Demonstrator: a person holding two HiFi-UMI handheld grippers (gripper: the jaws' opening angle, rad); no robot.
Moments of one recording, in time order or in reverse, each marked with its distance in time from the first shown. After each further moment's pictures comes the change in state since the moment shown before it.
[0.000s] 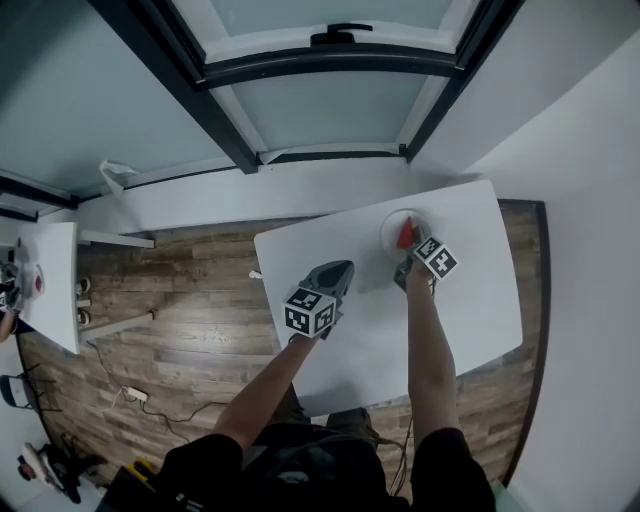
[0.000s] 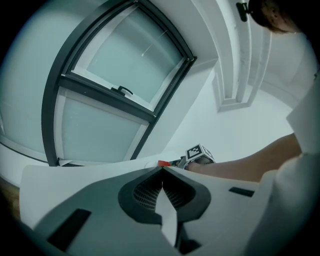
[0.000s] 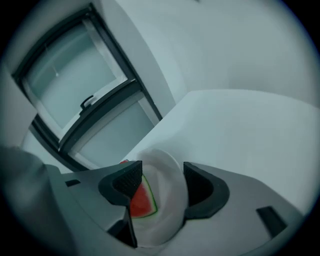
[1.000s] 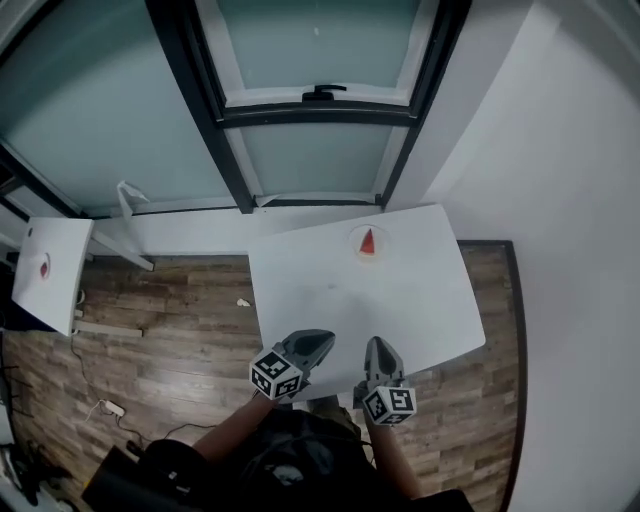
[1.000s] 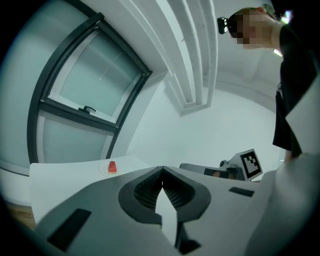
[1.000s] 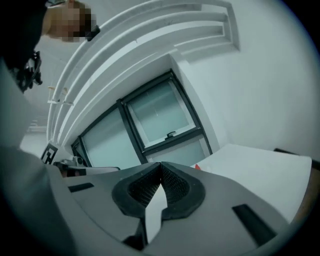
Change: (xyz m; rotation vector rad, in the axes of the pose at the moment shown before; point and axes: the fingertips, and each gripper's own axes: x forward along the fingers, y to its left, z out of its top) left arm -0.168 -0.231 -0.049 0.186 -0.089 -0.227; right arm -0.439 0.019 -0.102 -0.383 -0.335 0.631
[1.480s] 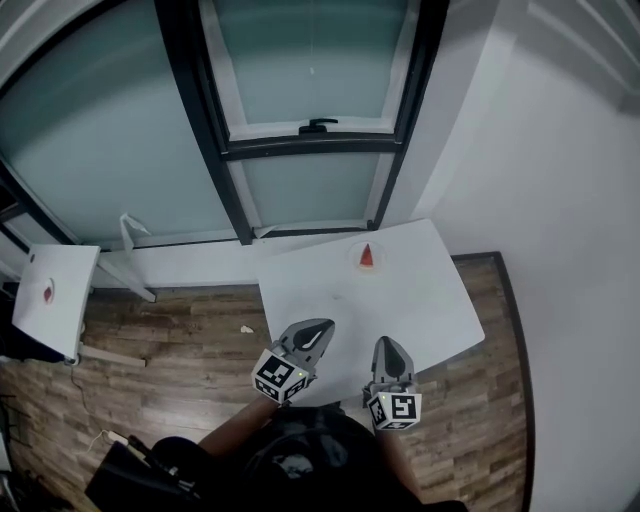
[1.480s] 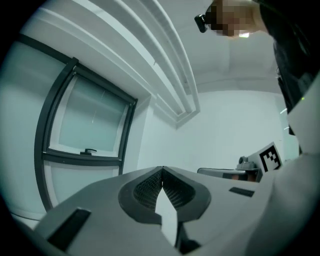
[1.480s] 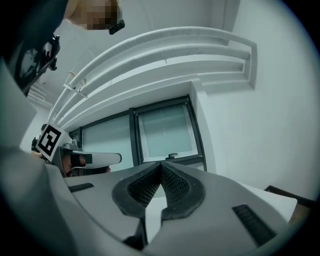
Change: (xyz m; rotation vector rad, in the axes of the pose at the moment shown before) left arm -0.068 -0.030 0.091 0.296 -0.193 0.093; right arm -0.046 0.077 0.059 -0.259 -0.178 -0.037
